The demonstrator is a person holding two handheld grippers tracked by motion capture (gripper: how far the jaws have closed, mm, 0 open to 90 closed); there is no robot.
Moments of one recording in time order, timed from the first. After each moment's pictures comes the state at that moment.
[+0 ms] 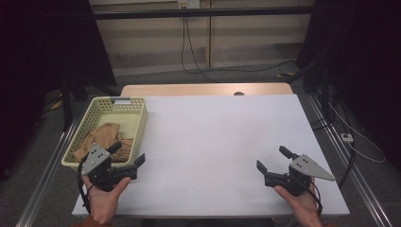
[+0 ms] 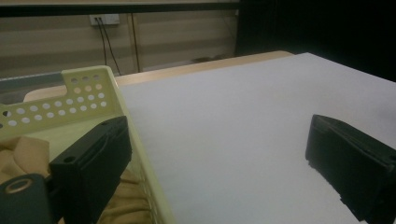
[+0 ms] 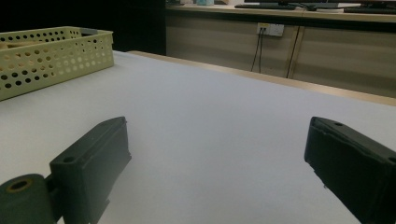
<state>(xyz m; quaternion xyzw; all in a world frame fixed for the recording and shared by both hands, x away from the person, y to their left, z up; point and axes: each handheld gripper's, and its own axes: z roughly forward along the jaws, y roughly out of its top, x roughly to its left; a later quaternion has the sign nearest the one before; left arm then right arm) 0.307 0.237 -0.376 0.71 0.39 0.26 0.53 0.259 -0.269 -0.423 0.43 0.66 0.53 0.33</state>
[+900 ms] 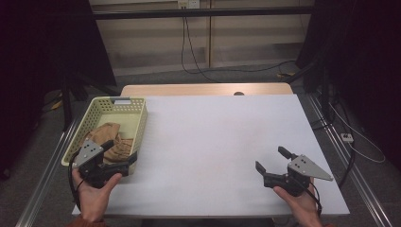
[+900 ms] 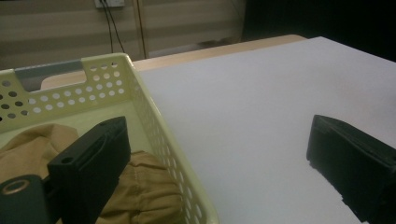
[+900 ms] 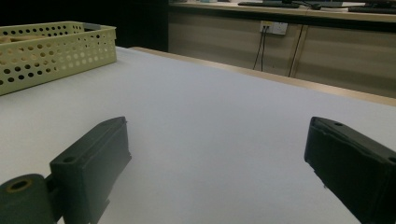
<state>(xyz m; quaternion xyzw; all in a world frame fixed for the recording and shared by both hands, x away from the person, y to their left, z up) 0.316 0.256 -0.366 0.73 0.40 0.26 0.50 0.258 -0.267 -0.423 0.42 0.66 0.52 0.33</state>
